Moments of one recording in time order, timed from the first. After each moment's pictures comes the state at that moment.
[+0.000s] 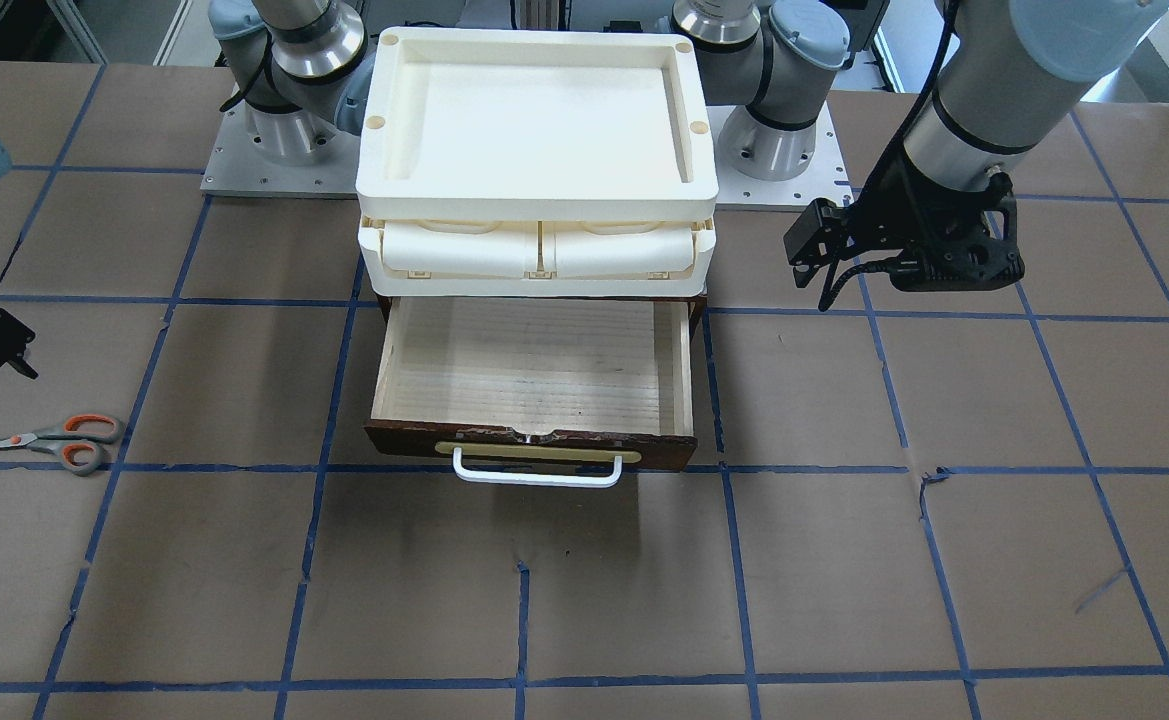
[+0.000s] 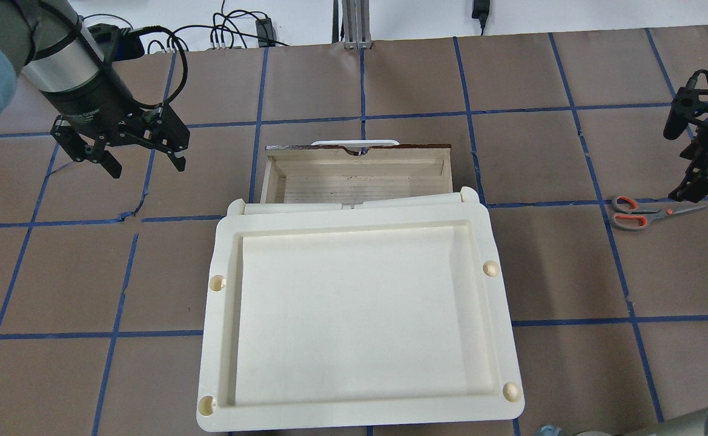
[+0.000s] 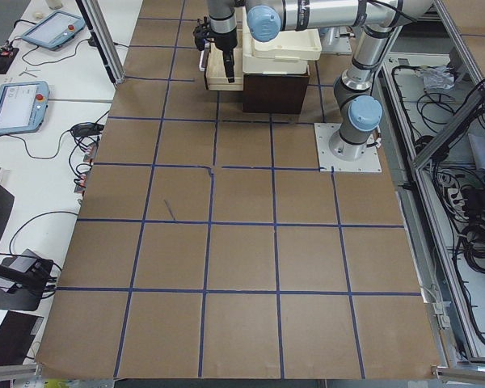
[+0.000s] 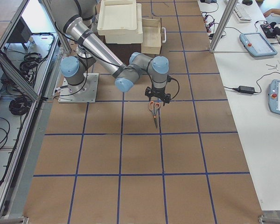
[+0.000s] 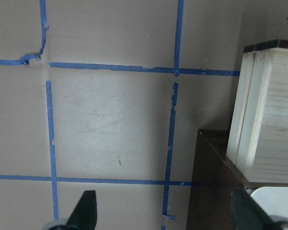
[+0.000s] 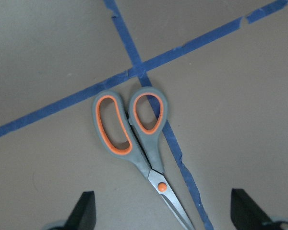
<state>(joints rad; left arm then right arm) -1.47 -1.60 -1.59 -1.64 1.56 0.04 0.97 -1.32 1.94 -2.28 -1.57 -1.81</state>
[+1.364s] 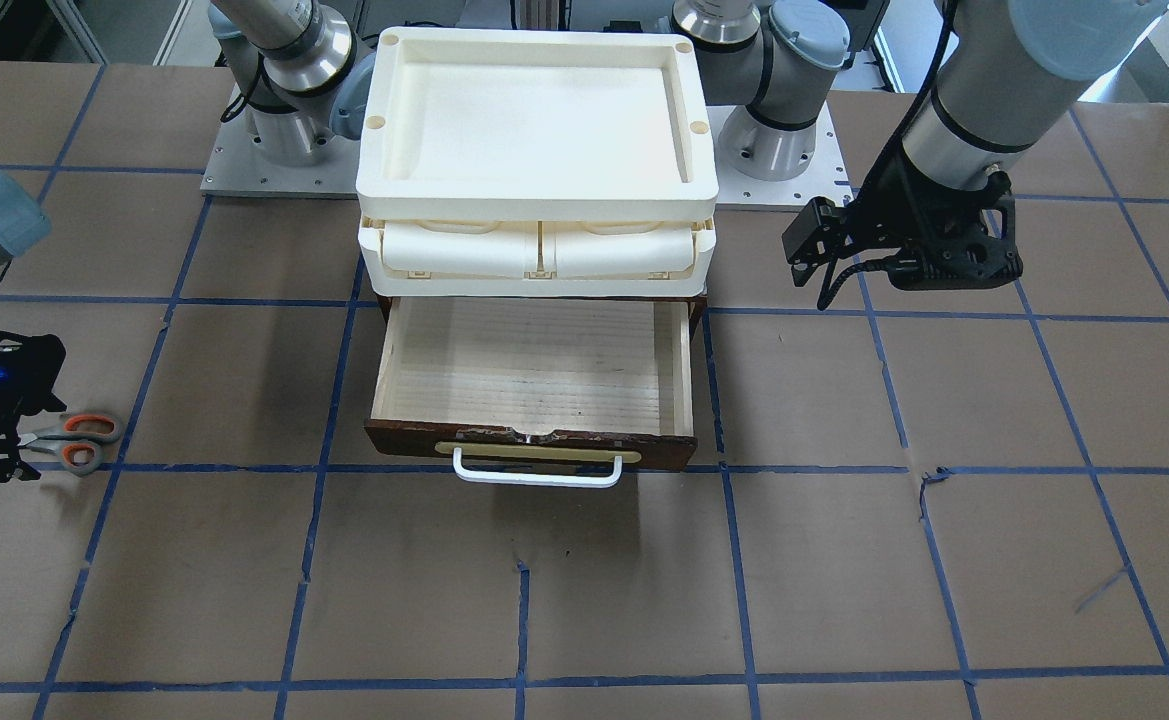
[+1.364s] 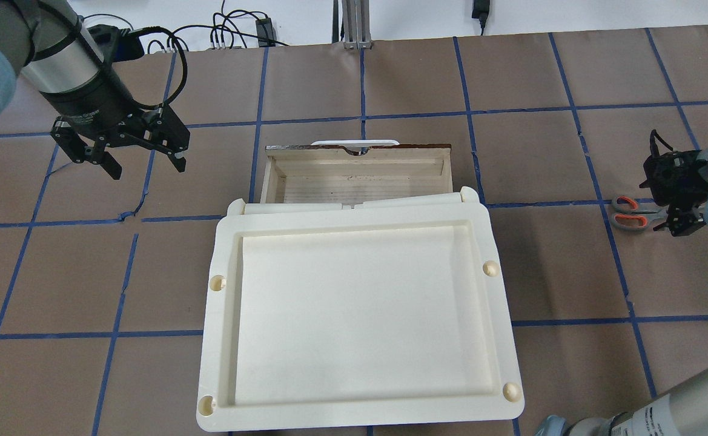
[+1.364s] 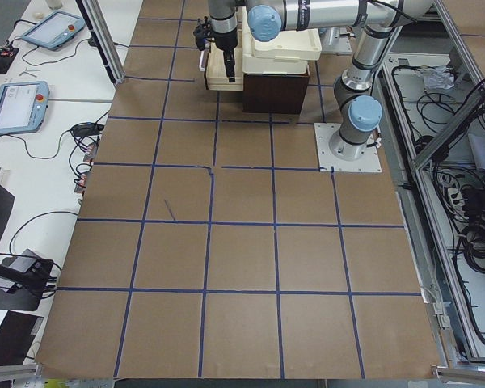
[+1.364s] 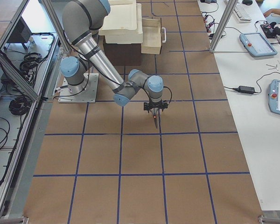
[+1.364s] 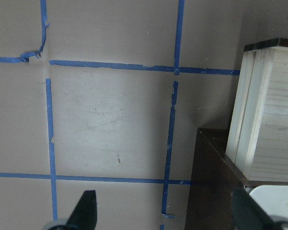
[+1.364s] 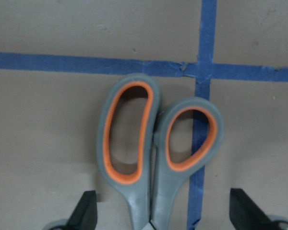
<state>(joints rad) -1.47 -1.60 -1.59 -1.64 1.56 0.04 0.94 -1.17 1.99 -2.45 -1.49 -2.25</state>
